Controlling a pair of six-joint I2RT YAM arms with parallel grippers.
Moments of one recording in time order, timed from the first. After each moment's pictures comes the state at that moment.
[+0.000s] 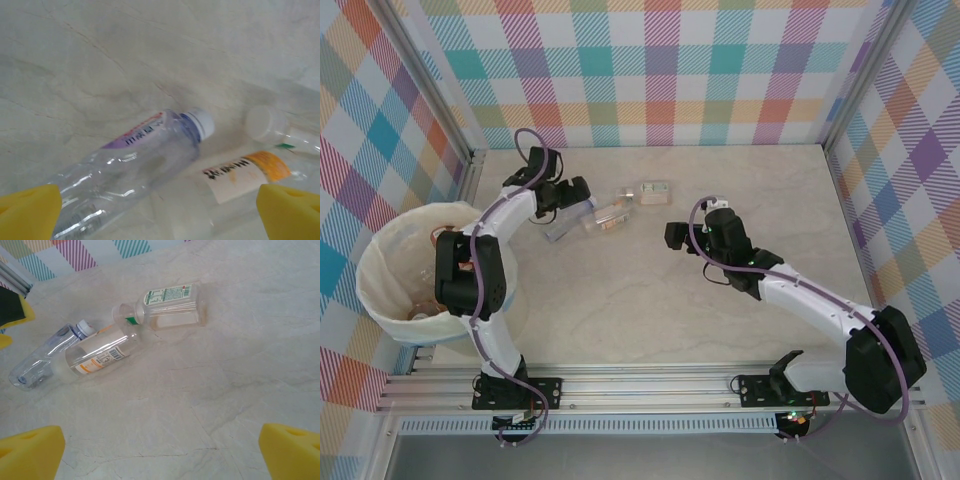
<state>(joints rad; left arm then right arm) -0.15 1.87 1.45 -0.53 0.02 -0.48 0.63 1.25 0.80 -0.08 0.15 0.52</state>
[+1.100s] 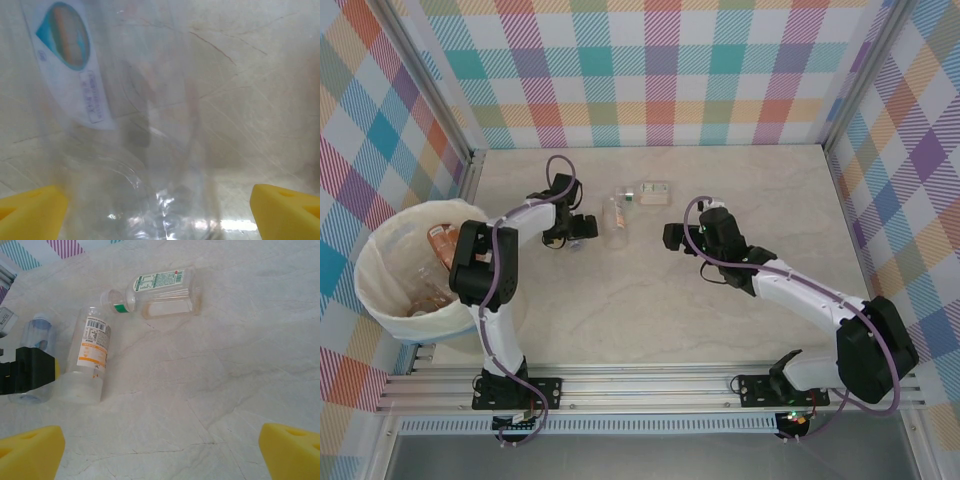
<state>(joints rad) -0.23 1.95 1.33 -0.59 -0.05 -0.37 0.63 1.32 0.81 -0.09 0.15 0.54</state>
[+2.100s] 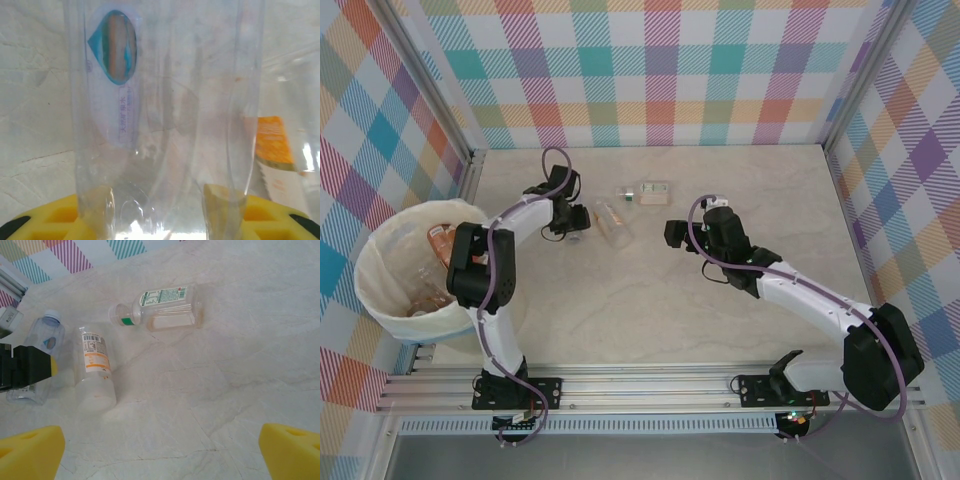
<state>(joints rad) -0.24 1.91 1.36 -0.58 -0.02 -0.40 0.63 1.27 0.81 -0.07 0.16 0.53</state>
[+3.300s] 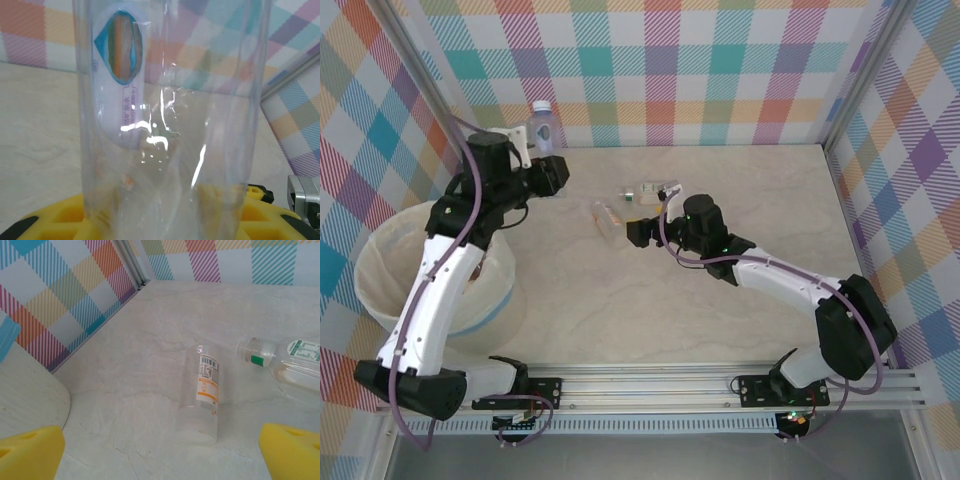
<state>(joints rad) -0.27 1.23 1.55 -0.77 0.09 -0.39 0.70 1.47 0.94 0.21 -0.17 0.31</state>
